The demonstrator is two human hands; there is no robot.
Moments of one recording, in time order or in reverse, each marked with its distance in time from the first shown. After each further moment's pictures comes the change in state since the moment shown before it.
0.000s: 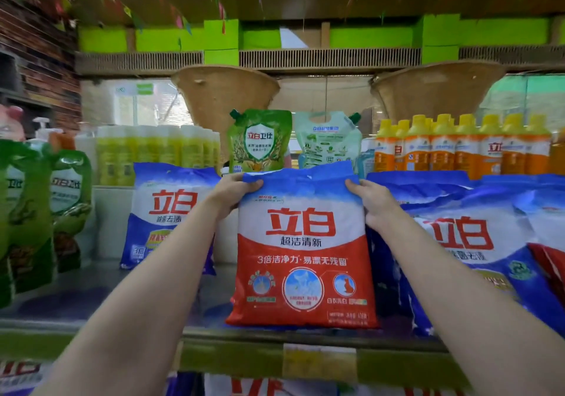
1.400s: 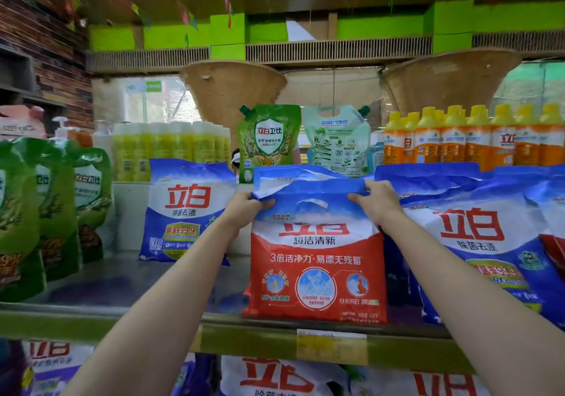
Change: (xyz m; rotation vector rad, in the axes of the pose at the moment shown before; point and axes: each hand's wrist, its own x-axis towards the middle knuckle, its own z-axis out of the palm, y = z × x) left_hand -0.032 -0.026 0.006 0.127 0.051 -0.054; right_hand -0.006 0.010 -0.003 -1.033 0.131 -0.243
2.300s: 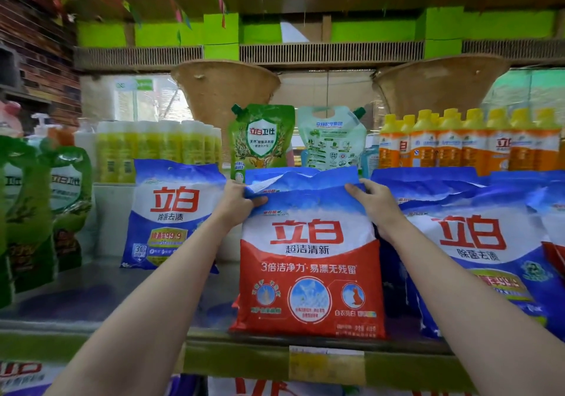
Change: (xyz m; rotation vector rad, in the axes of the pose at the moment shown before) left_hand 0.043 -0.006 -0.002 0.407 0.138 0.214; right_hand -0.012 0.000 -0.008 0.661 -0.110 -0.020
